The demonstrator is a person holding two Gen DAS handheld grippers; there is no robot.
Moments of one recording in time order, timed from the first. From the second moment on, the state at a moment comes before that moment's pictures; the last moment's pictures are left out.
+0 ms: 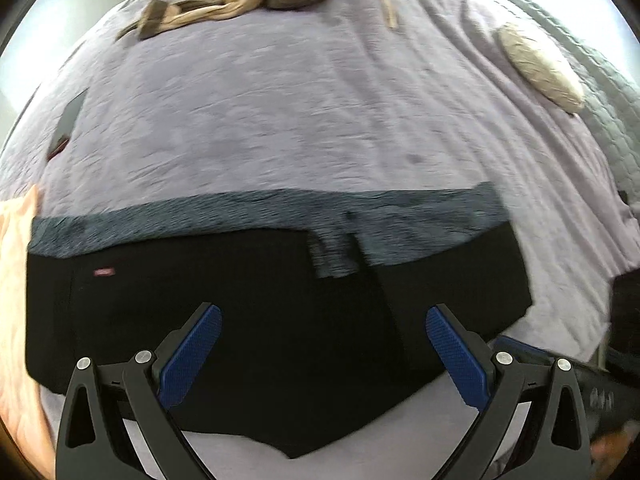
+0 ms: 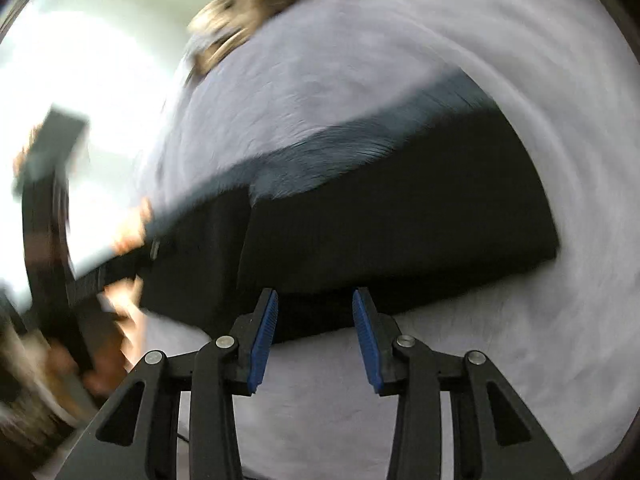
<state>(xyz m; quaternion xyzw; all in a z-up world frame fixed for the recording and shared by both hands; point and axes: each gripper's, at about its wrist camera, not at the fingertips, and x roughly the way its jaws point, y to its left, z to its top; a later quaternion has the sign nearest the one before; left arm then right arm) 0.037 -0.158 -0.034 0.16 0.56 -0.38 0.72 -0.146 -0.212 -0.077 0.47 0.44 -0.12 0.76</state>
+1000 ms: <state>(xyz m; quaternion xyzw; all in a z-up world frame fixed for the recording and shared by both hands) 0.011 -0.166 -0.100 0.20 0.60 -0.34 0.70 -0.157 -0.227 -0.154 0.63 0.40 -0.11 0.65</state>
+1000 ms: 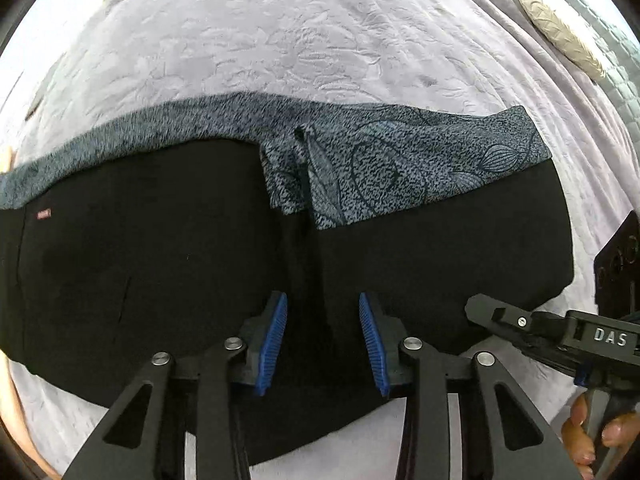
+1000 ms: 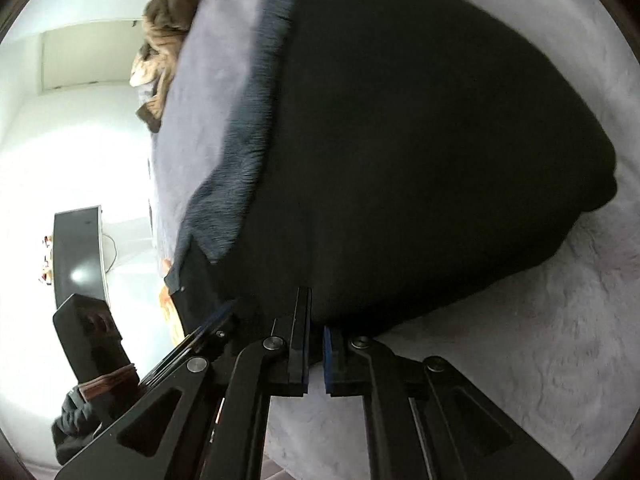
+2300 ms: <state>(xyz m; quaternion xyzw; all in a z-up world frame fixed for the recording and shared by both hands) 0.012 -0.237 -0.097 0.27 0.54 -0.33 0.73 -0.094 -0.352 -0.128 0.35 0.54 -0.15 0.75</state>
